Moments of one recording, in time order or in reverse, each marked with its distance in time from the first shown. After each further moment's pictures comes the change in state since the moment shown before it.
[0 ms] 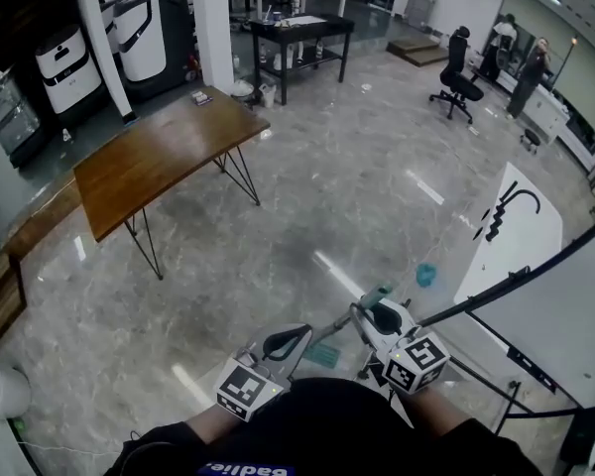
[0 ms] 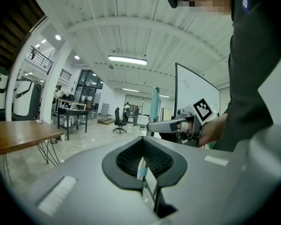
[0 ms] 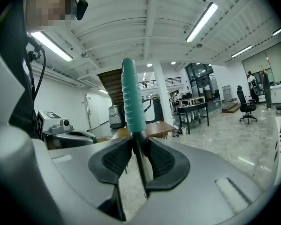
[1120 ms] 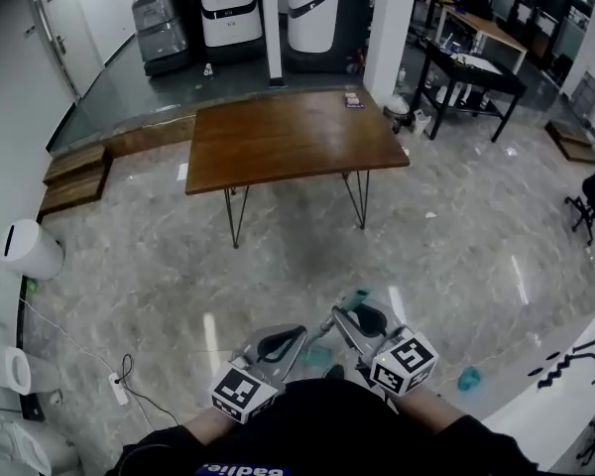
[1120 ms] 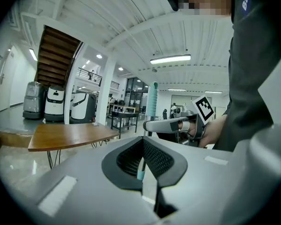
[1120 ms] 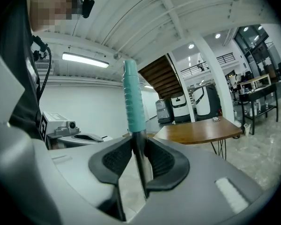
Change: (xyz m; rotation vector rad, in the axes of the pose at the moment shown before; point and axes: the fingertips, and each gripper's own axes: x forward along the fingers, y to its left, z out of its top) left arm -0.020 0.179 0.014 -0.080 -0.007 0.626; right arm 0.236 0.041 0.039 -0.072 0.102 0.694
